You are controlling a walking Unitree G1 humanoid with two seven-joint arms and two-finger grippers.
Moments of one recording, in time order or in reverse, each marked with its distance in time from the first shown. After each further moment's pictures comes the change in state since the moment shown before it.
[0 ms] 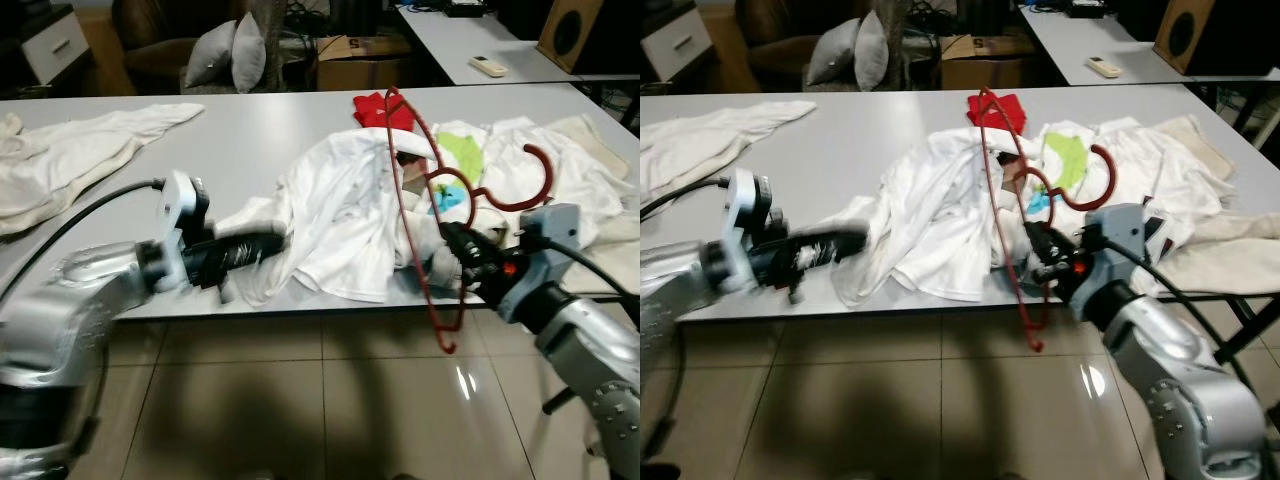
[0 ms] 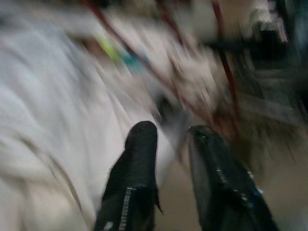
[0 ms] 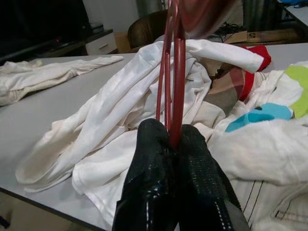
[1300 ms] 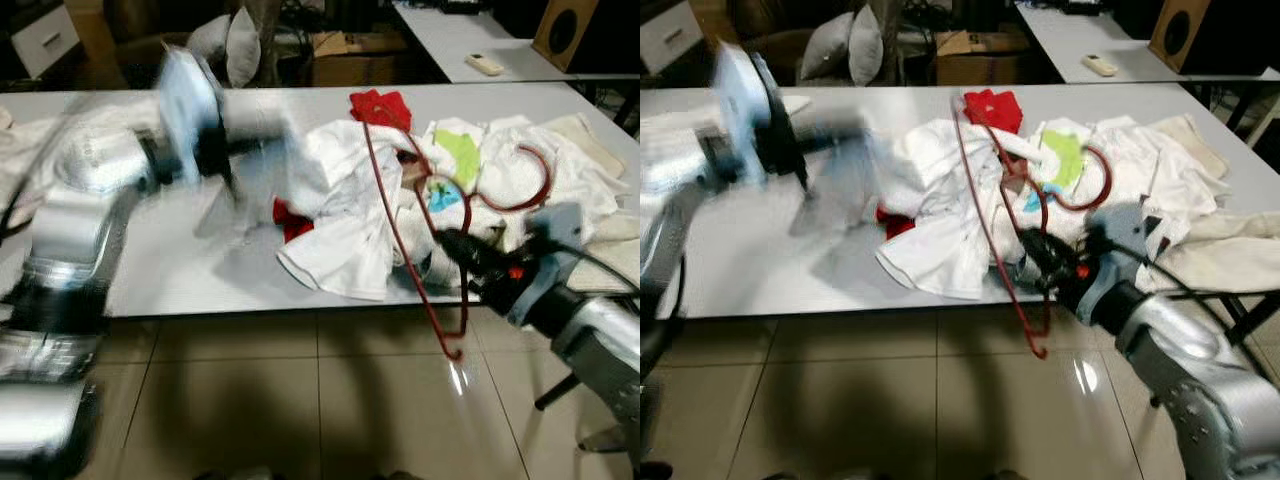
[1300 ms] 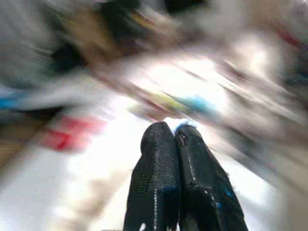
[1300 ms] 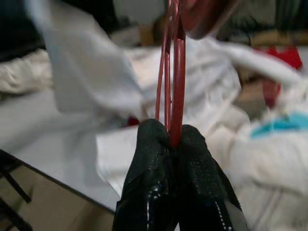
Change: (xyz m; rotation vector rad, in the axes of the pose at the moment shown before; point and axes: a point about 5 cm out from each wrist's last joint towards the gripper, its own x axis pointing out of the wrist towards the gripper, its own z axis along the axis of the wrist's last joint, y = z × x) left arm 0.022 0.029 0.073 0.437 -0.055 0.057; right arm -0.012 0.004 0.018 -0.035 -0.010 0.150
